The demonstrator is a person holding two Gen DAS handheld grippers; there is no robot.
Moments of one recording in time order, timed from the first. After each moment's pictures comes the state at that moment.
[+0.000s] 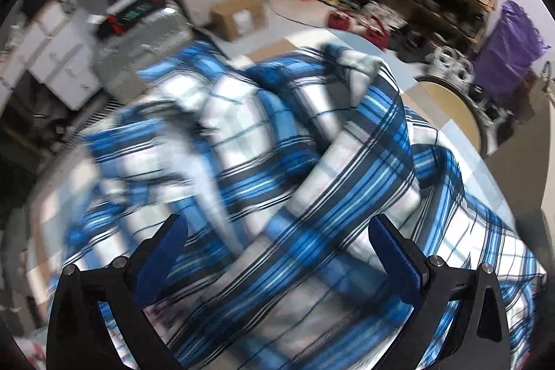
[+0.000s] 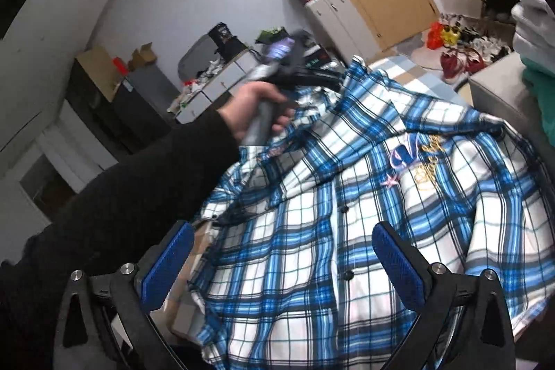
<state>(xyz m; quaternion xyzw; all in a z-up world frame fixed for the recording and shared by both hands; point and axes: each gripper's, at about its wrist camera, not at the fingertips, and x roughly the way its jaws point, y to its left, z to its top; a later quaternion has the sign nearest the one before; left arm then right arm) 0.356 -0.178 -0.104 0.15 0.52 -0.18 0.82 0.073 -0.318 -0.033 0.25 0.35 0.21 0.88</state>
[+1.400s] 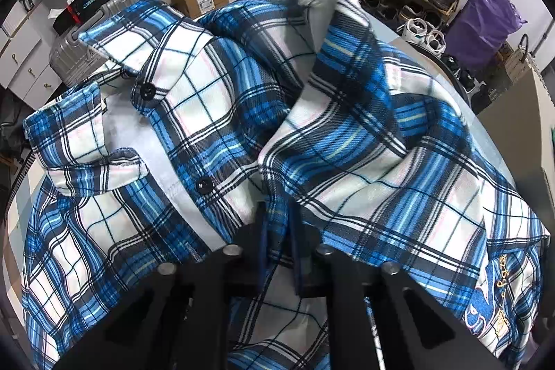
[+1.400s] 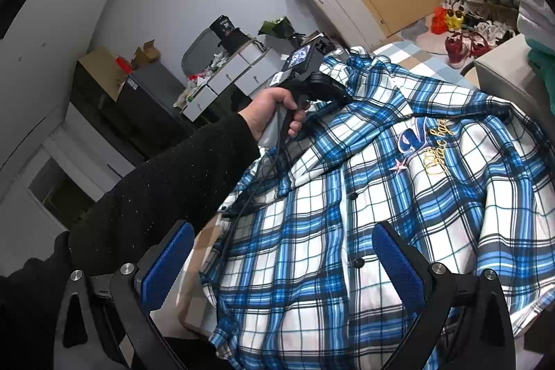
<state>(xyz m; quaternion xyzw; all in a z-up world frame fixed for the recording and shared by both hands) 0.340 -0.179 -0.120 0.17 0.55 -0.24 0.78 0.065 -0.318 -0.037 0.28 0.38 0.22 0.86</state>
